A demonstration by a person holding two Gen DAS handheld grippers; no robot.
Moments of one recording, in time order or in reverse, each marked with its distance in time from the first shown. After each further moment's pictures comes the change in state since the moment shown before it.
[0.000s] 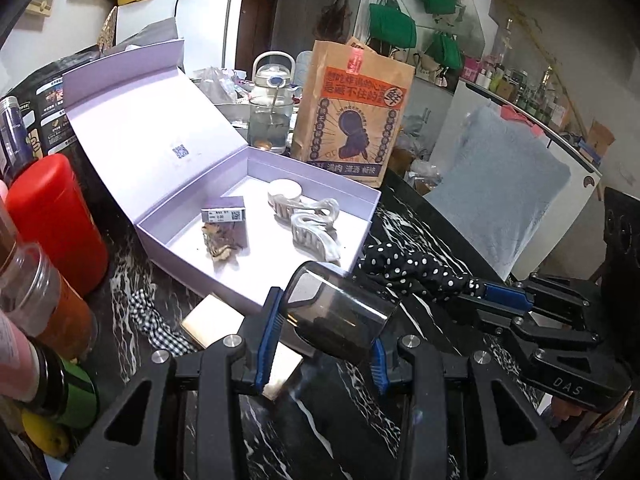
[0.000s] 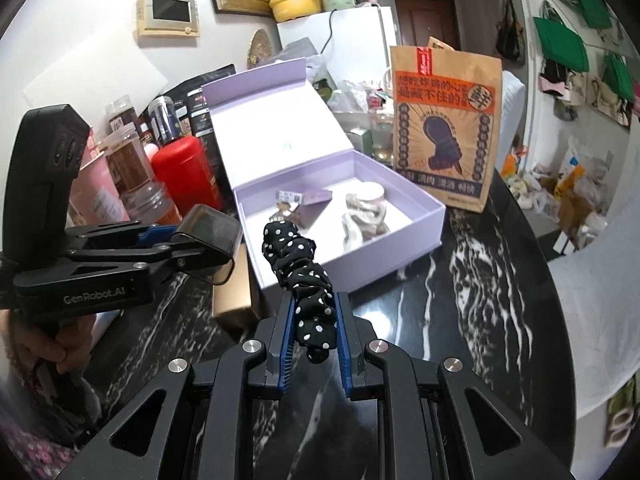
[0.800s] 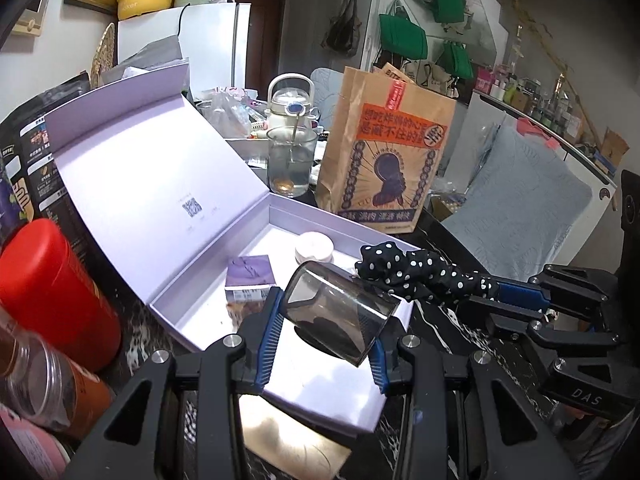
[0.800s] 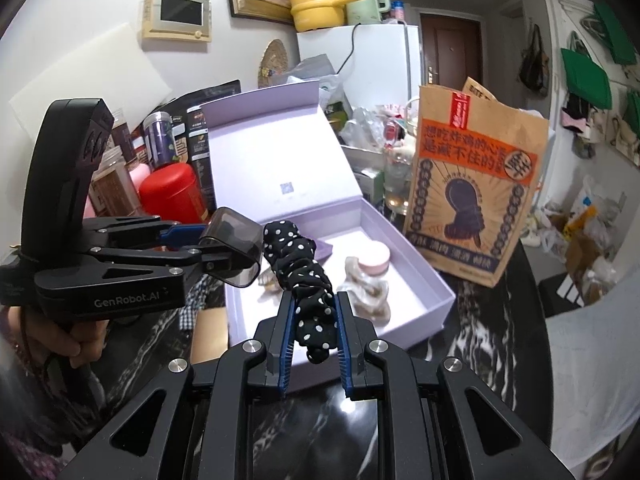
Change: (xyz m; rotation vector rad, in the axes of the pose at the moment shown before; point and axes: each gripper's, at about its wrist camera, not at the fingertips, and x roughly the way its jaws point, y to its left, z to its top) left arm 0.034 0.030 0.063 0.018 -0.048 0.041; right arm 0.040 -0.009 0.069 -0.104 -0.034 0.016
